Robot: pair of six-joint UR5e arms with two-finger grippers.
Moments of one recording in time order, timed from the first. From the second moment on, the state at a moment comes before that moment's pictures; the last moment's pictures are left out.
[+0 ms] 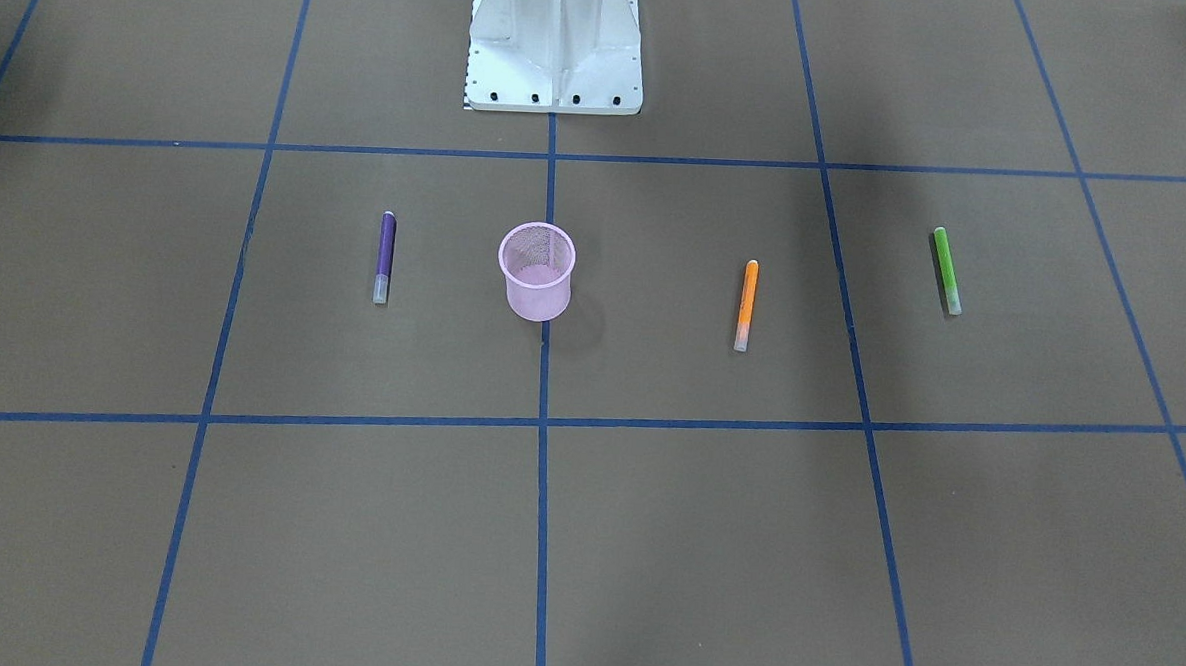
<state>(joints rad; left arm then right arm) -1.59 -1.45 -1.79 -1.82 -2.38 0.15 1.22 -1.82 1.29 -0.46 2.09 0.57</state>
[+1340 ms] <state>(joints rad) -1.59 -1.45 -1.79 -1.82 -2.38 0.15 1.20 -1.81 1.30 -0.46 2.09 0.56</state>
